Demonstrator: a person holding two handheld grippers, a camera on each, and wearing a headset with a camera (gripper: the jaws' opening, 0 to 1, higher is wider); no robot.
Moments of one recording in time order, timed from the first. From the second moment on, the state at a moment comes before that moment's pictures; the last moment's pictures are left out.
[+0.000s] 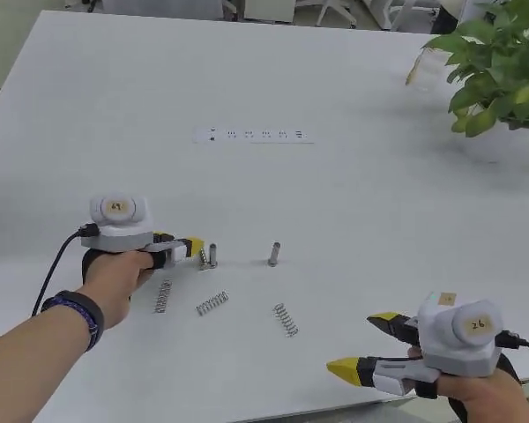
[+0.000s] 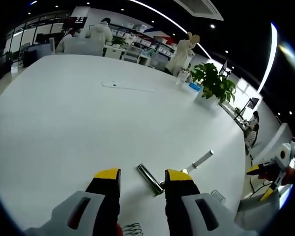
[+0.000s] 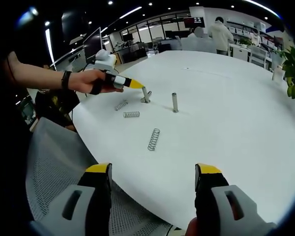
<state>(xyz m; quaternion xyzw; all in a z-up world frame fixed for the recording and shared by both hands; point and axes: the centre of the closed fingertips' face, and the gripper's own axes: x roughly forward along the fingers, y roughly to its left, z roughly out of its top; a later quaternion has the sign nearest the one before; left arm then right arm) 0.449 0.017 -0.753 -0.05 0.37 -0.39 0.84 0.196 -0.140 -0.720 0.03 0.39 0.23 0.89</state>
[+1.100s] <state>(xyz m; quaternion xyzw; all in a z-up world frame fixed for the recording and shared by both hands) 0.453 -0.005 -0.777 0.01 0.39 -0.39 0.83 0.199 -0.138 -0.712 0.02 0.38 0.23 0.90</state>
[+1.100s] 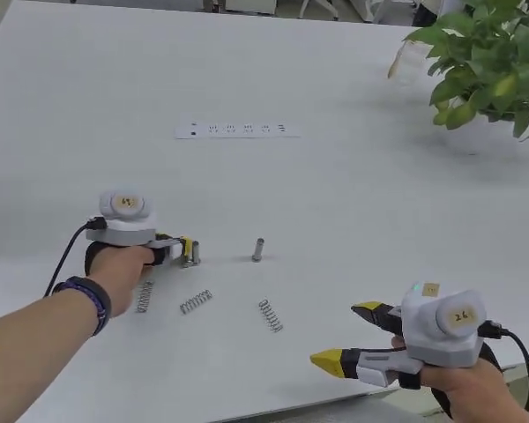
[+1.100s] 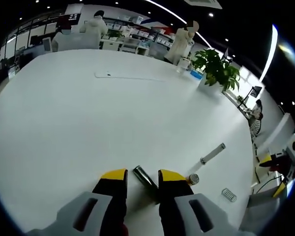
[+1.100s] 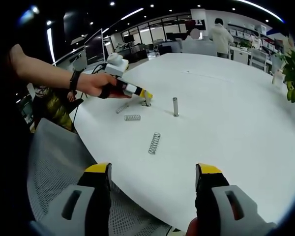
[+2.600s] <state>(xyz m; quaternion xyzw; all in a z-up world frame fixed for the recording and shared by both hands) 0.457 0.020 -0.784 0.10 0.43 -0.37 0.81 0.200 -0.135 -0.716 0.03 0.38 0.23 0.90</state>
